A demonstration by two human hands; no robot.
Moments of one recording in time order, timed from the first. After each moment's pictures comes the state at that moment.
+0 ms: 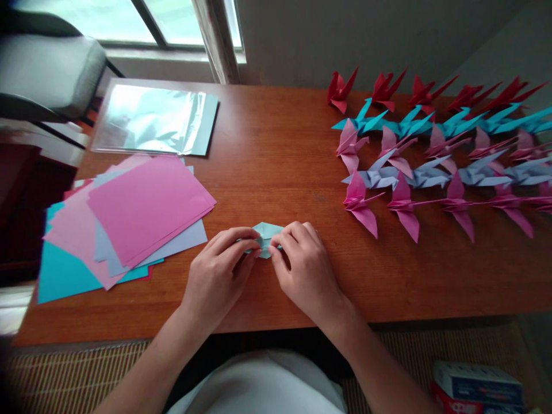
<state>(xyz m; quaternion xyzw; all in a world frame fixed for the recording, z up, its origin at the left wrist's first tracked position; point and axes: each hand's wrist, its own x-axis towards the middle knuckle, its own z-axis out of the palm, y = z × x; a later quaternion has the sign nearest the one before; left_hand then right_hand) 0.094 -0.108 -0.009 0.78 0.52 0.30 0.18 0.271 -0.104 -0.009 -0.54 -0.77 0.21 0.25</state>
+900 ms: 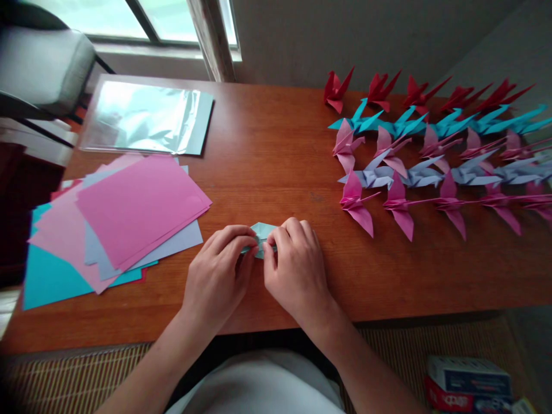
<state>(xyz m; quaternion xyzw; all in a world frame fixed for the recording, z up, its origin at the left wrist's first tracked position) 0.103 -0.107 -0.006 0.78 0.55 0.27 0.15 0.254 -0.103 -0.004 -0.61 -0.75 0.17 0.18</state>
